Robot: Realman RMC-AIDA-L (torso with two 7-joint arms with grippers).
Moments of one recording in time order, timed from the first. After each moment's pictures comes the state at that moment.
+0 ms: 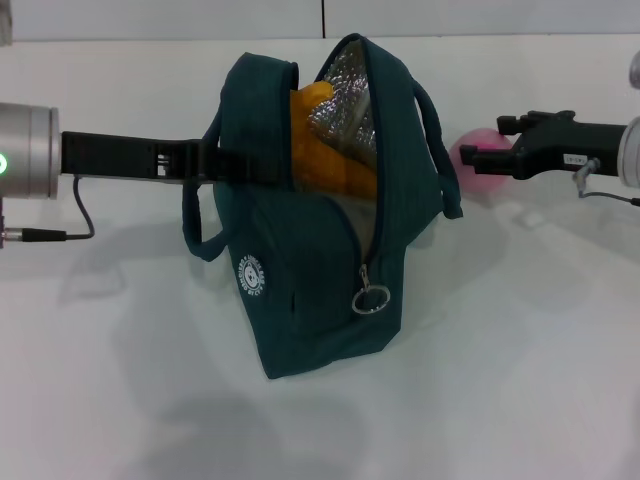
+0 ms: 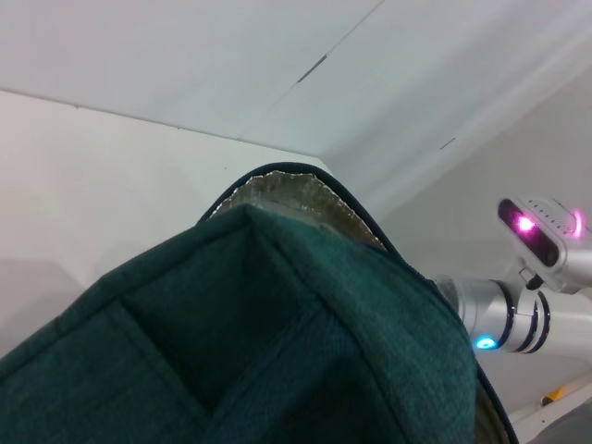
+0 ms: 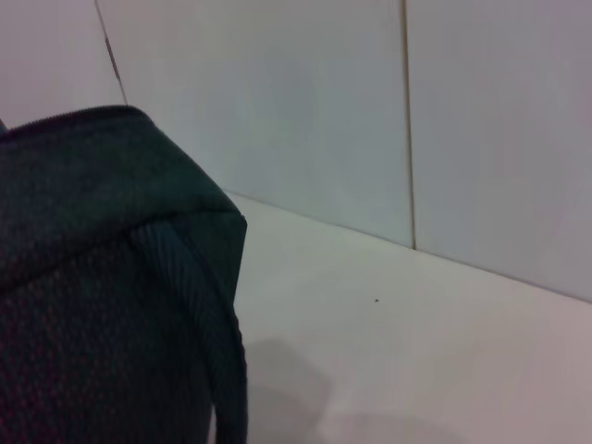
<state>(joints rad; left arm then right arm) -0.58 -2.04 0.79 0.90 1.99 1.70 -2.29 0.73 2.01 -0.98 -0.44 -1.79 -0.94 1.44</state>
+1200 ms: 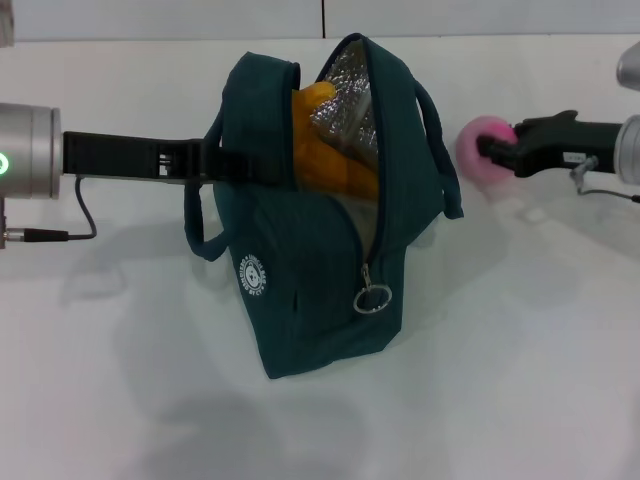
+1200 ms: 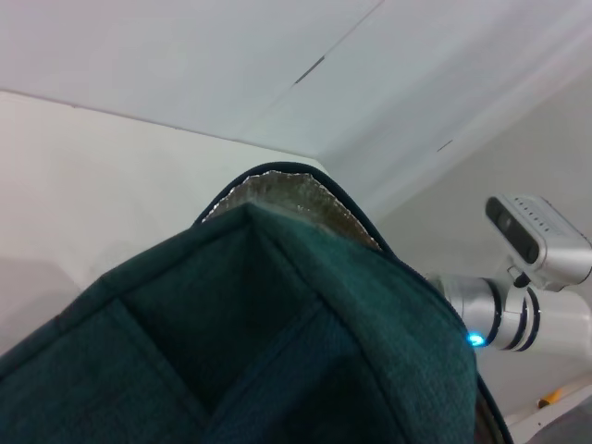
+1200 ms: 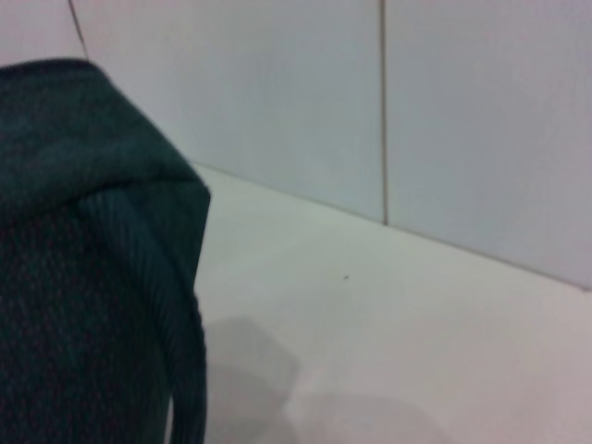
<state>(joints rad) -0.58 -2.05 0.79 0.90 1.99 1.70 -2.30 0.73 2.01 -1.04 -0.45 -1.78 -0.86 1.48</state>
